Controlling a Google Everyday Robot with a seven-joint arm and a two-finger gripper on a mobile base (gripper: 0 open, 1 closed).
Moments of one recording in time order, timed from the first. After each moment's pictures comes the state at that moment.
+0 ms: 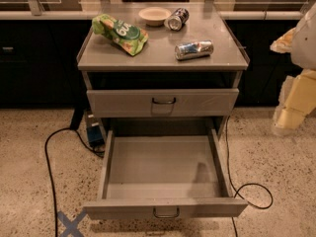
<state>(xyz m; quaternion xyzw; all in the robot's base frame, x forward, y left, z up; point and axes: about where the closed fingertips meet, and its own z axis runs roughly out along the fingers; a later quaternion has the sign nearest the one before) 0.438 -0.217 0.976 -0.60 0.78 -0.03 0.16</state>
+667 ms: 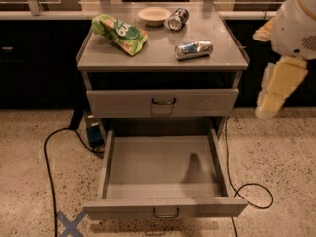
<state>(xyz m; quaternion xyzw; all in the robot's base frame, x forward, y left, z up) 0.473 -0.206 0.978 -0.63 0.76 -0.05 0.17</state>
